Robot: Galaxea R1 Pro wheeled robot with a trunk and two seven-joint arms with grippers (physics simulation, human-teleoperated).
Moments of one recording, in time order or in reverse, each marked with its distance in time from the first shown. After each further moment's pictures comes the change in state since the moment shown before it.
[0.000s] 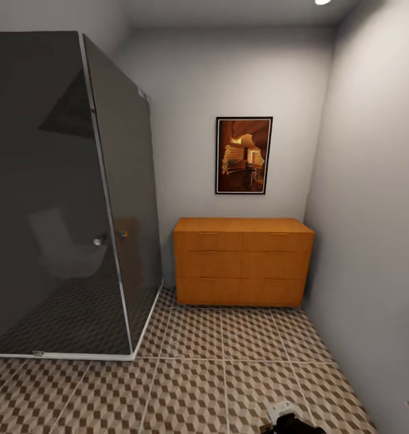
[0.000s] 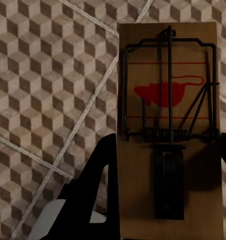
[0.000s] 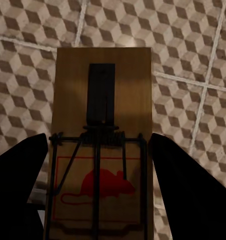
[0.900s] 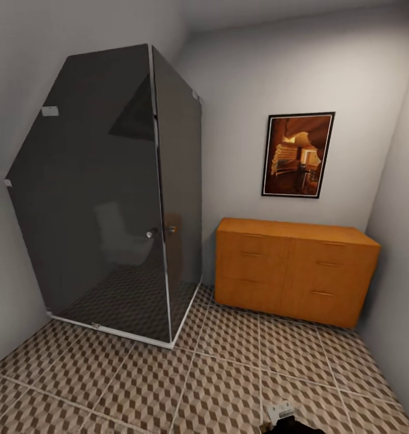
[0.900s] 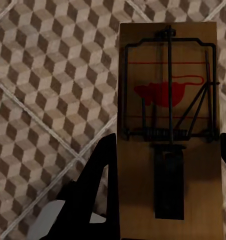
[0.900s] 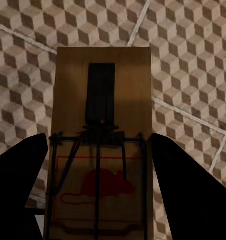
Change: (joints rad) left arm 0.000 0.000 -0.001 0.000 0.010 -0.007 0.001; right arm 0.001 0.001 0.000 0.014 0.004 -0.034 -0.010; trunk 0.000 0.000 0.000
